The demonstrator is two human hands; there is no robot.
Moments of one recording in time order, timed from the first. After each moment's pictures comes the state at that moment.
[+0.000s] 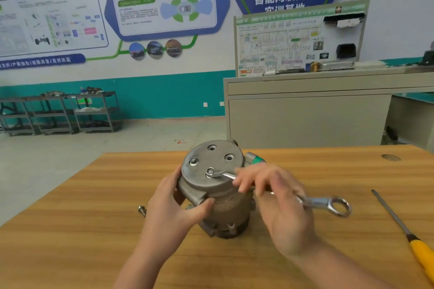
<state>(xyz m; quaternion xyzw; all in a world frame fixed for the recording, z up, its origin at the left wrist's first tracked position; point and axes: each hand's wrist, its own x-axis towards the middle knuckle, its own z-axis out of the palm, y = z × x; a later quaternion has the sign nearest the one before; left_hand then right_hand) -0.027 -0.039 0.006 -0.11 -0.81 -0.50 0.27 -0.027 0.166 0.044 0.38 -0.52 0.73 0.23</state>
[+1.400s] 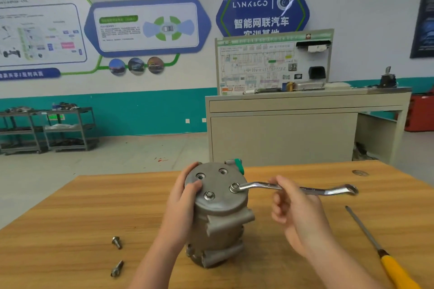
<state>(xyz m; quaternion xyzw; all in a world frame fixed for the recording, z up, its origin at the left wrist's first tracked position) -0.066 0.013 0.038 -0.09 -0.70 -0.69 0.13 -0.044 0.216 0.033 -0.03 -0.50 0.86 0.12</state>
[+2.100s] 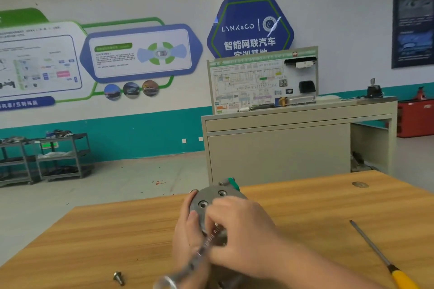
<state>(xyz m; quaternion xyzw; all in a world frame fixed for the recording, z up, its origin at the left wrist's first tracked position) -0.080 0.025 0.023 -0.09 -0.70 -0.67 0.23 -0.023 0.147 0.090 0.36 -0.86 0.20 0.31</state>
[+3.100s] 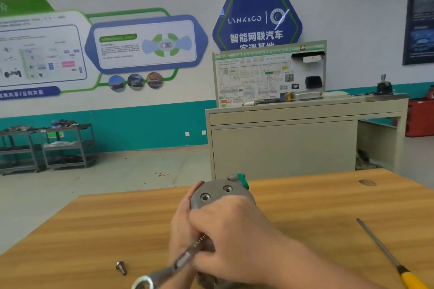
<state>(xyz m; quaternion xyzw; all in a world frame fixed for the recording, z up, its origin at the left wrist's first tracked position) -0.053 0.006 0.052 -0.17 -0.54 -0.78 0.26 -0.022 0.130 0.093 0.44 -0.82 0.14 0.35</state>
